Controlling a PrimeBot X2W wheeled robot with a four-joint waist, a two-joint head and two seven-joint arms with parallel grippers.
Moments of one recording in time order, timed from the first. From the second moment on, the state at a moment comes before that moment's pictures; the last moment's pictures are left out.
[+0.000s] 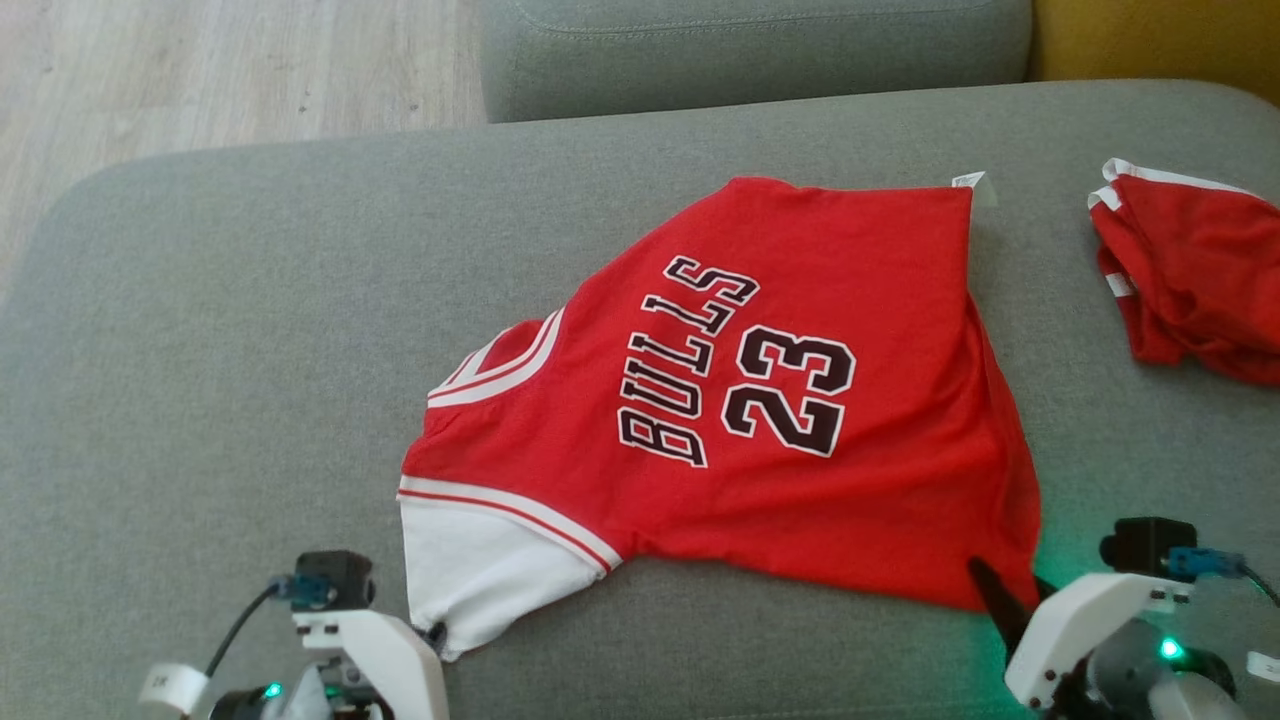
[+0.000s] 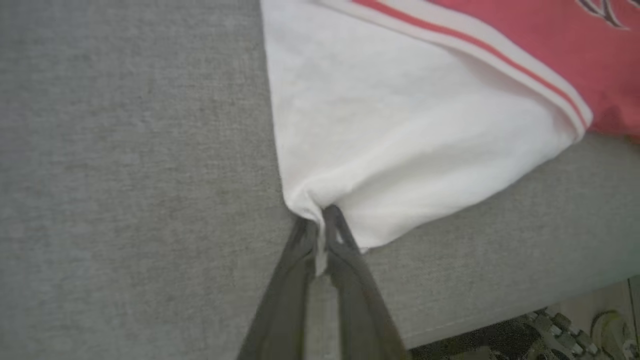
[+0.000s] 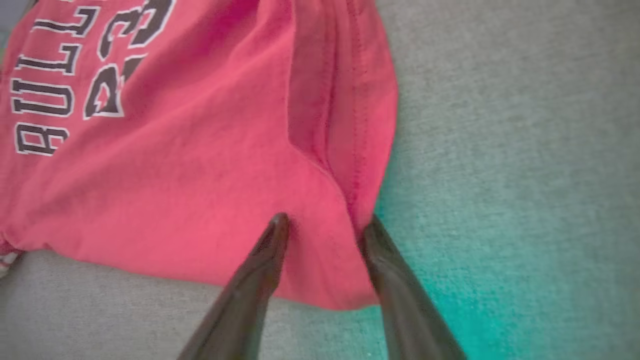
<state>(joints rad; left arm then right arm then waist) 0.03 0.16 -0.29 0.28 -0.42 0.05 0.45 -0.02 -0.18 0.09 0.43 0.53 0.12 0.37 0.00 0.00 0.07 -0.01</state>
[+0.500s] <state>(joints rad) 0.04 0.16 -0.28 0.16 -0.45 0.03 0.41 -0.03 -0.23 0.13 0.36 0.65 0.12 0.19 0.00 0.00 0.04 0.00</state>
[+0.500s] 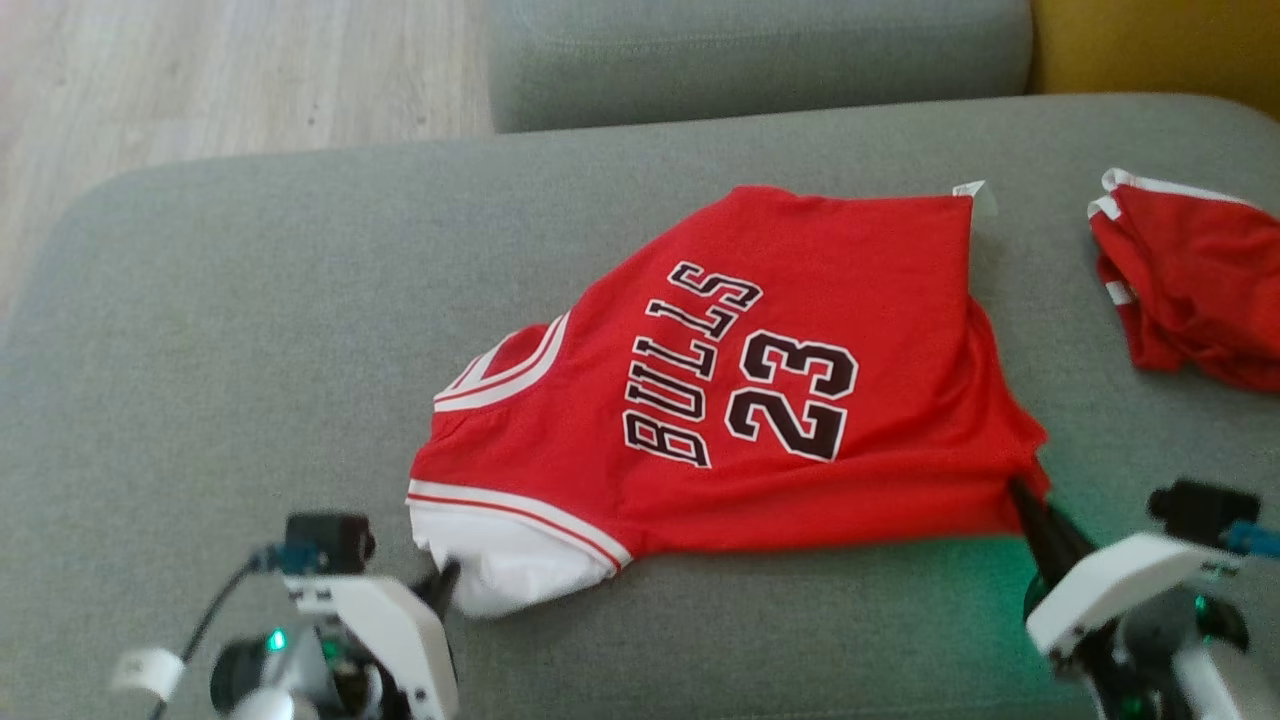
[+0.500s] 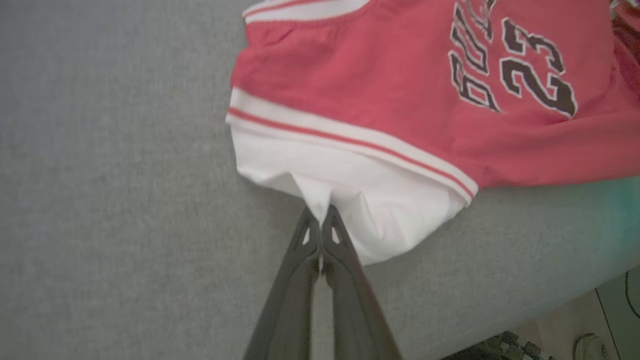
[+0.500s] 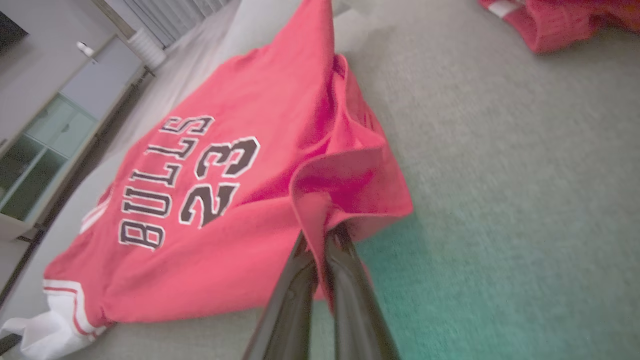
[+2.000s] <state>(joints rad) -1.80 0.02 -0.22 1.08 -0.43 -0.08 0.03 -1.55 -0.58 0.47 0.74 1.15 0.12 0.14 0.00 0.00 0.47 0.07</state>
